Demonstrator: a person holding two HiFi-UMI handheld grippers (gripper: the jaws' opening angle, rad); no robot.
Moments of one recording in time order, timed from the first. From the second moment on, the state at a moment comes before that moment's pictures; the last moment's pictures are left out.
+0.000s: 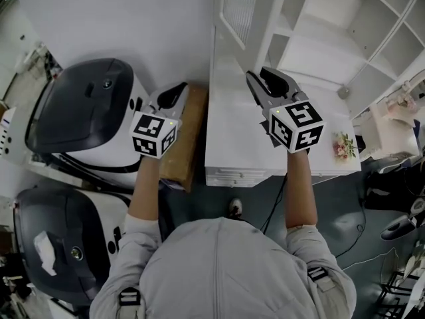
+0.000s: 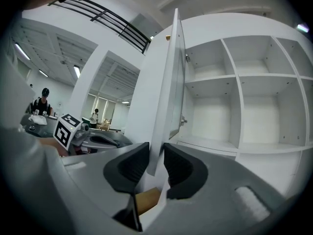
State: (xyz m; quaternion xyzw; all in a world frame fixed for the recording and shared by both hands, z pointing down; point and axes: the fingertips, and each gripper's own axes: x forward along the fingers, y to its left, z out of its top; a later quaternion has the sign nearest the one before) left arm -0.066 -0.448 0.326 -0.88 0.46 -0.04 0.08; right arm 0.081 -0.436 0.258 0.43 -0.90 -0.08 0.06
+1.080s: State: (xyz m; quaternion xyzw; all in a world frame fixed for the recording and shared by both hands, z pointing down) left arm 0.040 -0.495 0.315 -0.89 0.45 -0.02 0.06; right arm 0.234 -0.562 0.251 0.50 -0.86 -0.05 0.04
